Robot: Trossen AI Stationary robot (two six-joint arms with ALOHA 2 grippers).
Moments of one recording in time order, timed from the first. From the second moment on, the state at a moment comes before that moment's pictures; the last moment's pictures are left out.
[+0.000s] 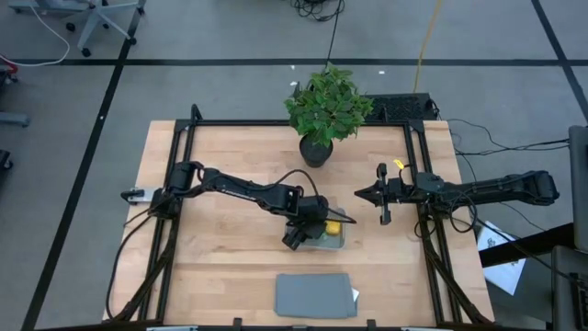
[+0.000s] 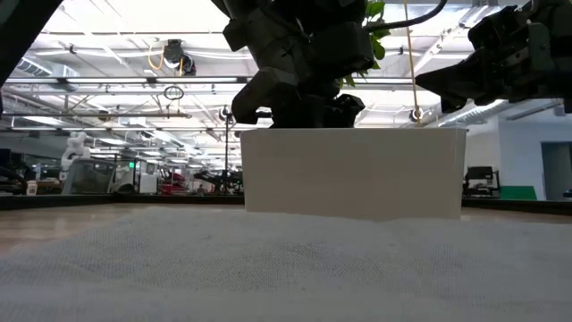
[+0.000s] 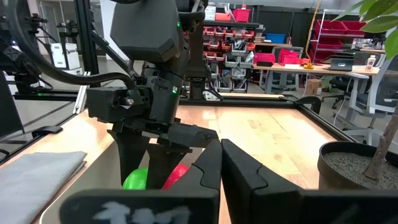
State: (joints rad) left arm -0.09 2.12 1.60 -0.52 0.16 0.56; right arm -0.05 0.62 0.02 0.62 -0.05 -0.03
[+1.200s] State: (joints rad) left arm -0.09 2.12 1.60 -0.58 0.23 0.56; right arm -0.05 0.62 0.02 0.62 -0.05 -0.03
